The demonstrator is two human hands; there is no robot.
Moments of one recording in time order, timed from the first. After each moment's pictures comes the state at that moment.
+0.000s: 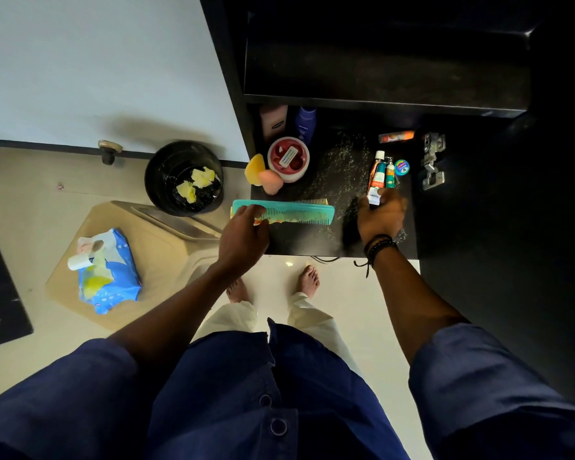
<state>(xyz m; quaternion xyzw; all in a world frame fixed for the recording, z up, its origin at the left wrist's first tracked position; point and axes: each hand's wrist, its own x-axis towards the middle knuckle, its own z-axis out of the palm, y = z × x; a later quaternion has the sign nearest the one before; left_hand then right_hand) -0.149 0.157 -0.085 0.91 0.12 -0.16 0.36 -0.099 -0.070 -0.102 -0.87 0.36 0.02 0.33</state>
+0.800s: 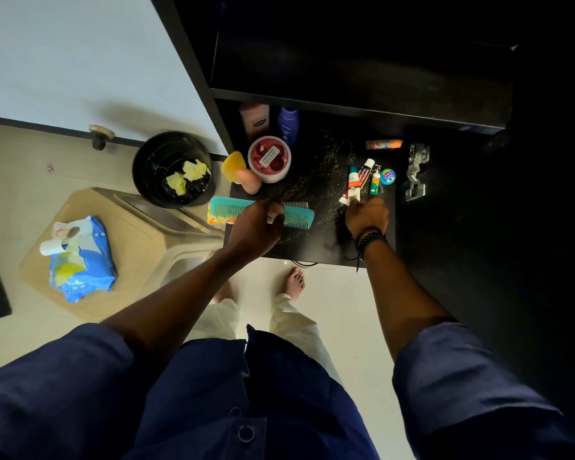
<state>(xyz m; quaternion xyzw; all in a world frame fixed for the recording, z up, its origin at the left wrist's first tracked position) -0.122 0.095 -0.086 0.90 0.10 -0.20 0.37 -0.074 -0.102 -0.113 -0.88 0.34 0.16 0.30</state>
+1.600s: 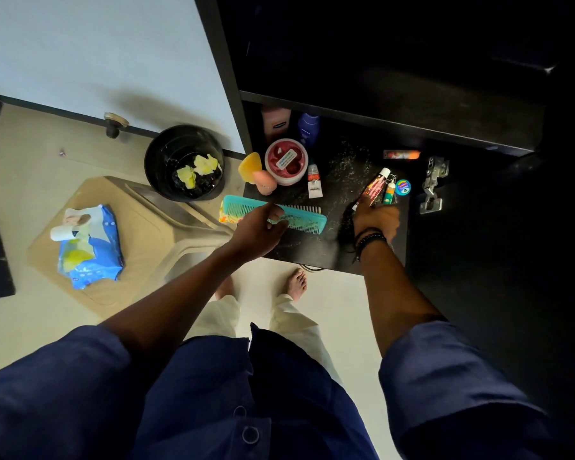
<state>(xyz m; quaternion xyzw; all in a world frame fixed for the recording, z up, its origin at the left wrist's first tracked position) -0.122 0.115 -0.088 0.86 0.14 -0.26 0.41 -0.061 -0.081 -0.107 -0.82 0.45 0.12 0.34</state>
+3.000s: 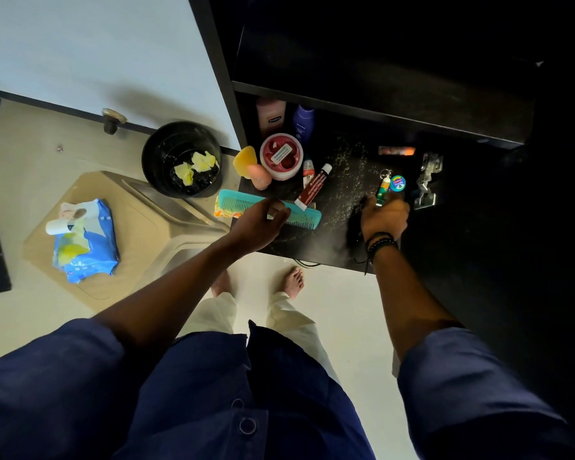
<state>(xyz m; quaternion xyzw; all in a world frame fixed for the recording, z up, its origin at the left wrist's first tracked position) -0.122 0.104 -0.074 0.83 0.16 -0.29 0.45 -0.065 -0.113 -0.119 -0.88 0.35 0.06 0.31</state>
